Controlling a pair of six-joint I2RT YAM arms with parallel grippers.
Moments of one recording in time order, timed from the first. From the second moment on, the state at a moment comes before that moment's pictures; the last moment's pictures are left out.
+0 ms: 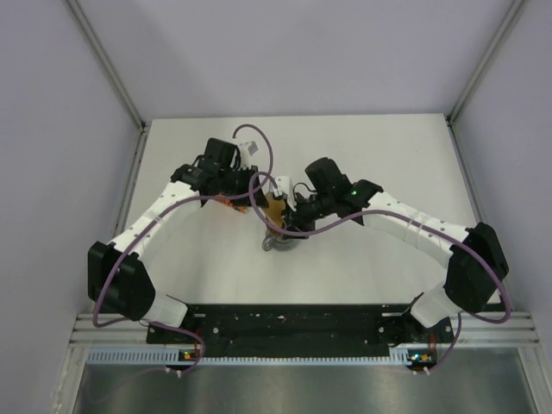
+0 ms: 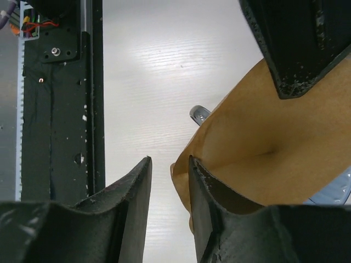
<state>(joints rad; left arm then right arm) -0.41 1.45 1.26 -0.67 0.43 -0.40 0.78 1.51 1.21 -0.48 -0.66 -0.39</state>
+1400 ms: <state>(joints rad) -0.44 1.45 1.26 -0.71 0.40 -0.37 0.81 1.43 1.22 -0.37 0.11 0.25</state>
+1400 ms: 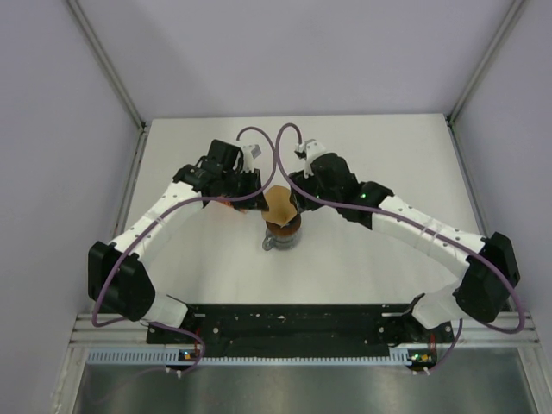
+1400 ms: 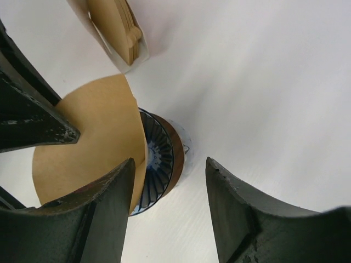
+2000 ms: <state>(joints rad) -0.44 1.46 1.23 -0.70 0.39 -0.35 0.81 1.50 1.17 -0.34 0.10 0.25</state>
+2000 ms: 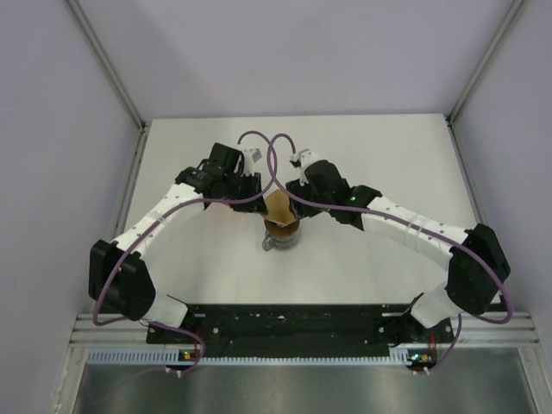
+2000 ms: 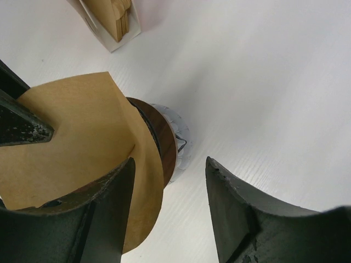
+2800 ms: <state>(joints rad) -0.46 1.46 1.22 -0.66 0.32 -0.27 0.81 1.57 1.14 -0.25 0.06 0.20</state>
